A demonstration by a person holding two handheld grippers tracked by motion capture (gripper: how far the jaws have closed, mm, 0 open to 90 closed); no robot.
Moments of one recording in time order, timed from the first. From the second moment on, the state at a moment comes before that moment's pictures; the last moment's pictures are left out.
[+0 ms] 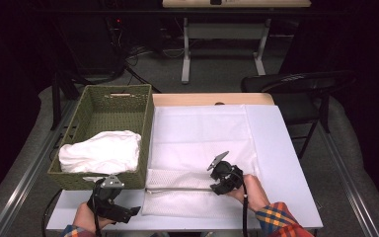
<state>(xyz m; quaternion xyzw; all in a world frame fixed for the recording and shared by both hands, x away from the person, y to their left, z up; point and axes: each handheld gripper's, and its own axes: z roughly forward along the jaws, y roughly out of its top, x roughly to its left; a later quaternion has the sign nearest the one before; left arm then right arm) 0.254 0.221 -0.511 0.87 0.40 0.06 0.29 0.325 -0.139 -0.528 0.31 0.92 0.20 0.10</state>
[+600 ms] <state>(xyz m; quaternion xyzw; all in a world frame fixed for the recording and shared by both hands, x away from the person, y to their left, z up) 0.257 0.219 -0.512 0.87 0.39 0.06 0.28 0.328 -0.136 -0.535 0.31 0.93 0.20 0.07</state>
